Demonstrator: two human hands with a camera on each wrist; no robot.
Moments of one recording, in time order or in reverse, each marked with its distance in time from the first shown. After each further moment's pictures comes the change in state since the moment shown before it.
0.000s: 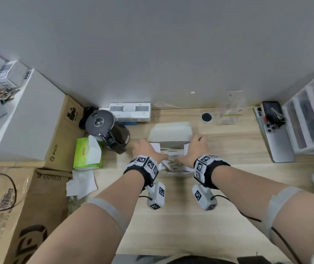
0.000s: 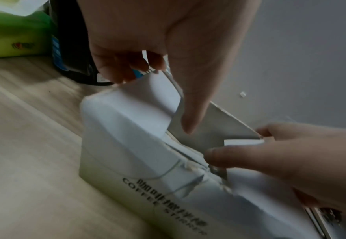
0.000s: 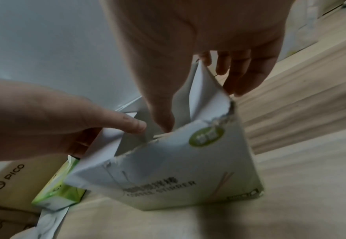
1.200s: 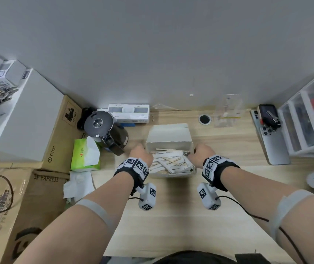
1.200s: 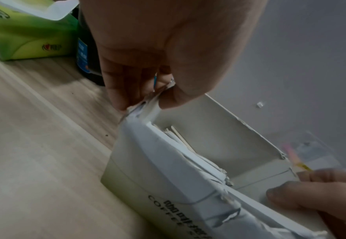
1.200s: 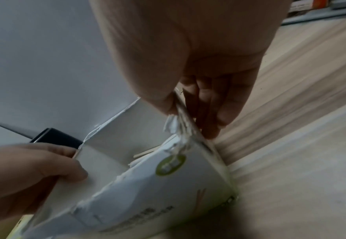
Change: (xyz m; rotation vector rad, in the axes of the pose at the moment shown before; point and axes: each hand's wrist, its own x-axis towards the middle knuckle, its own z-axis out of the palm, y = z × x) left_hand 0.011 -0.027 0.000 -0.165 -0.126 -0.011; right_hand 0.011 0.030 -0.008 0.160 -0.211 0.032
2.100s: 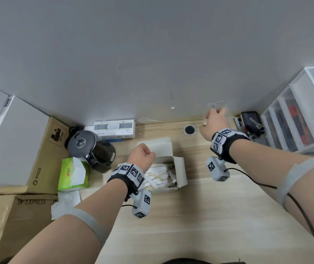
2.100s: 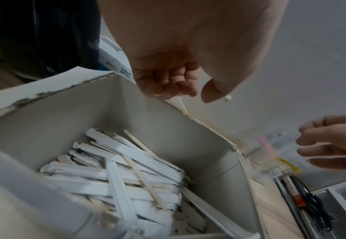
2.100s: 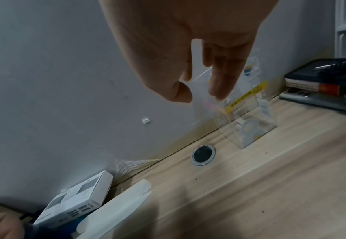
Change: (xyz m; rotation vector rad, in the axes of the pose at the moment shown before) left_hand 0.002 0.066 0.014 -0.079 0.086 0.312; right_hand 0.037 0.016 -0.142 -0.051 0.447 -0.027
